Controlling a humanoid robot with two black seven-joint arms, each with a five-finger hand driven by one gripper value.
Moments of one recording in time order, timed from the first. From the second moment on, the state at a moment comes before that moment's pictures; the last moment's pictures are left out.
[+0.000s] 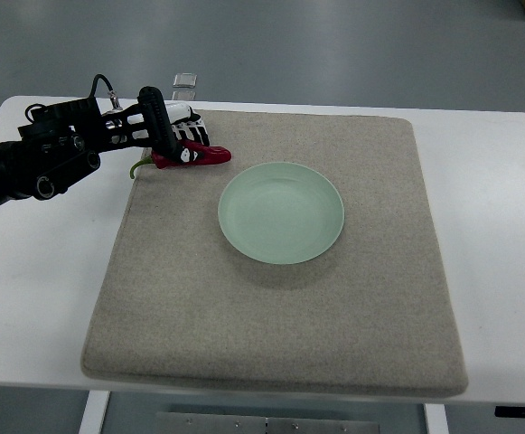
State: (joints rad) left arm -1.17 0.32 0.04 -0.57 1.01 -0.09 -0.25; right arm 0.01 0.00 0.01 0.12 -0.13 0.21 0.13
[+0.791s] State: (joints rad) left arm -1.19 0.32 -0.02 -0.71 1.00 -0.07 -0.25; right arm 0.01 0.00 0.01 0.12 -0.13 0.21 0.13
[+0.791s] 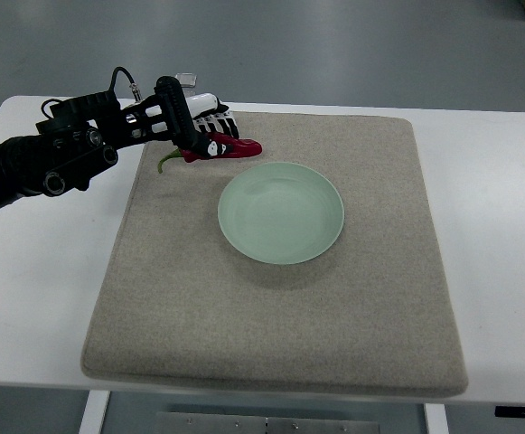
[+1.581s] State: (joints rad) left arm -1.20 0.32 -0.02 -0.96 1.01 -0.06 -0.27; right arm 0.01 0.00 0.01 0.12 -0.13 0.21 0.13
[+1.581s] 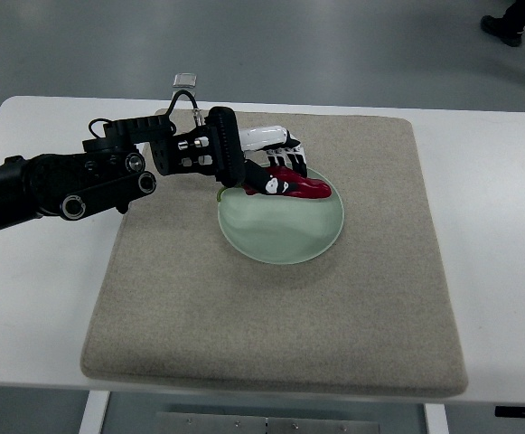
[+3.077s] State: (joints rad) left arm -1.19 0.33 -0.02 -0.60 0.76 0.02 -0.27; right arm 0.01 0.00 0.01 0.12 -0.13 0.21 0.13
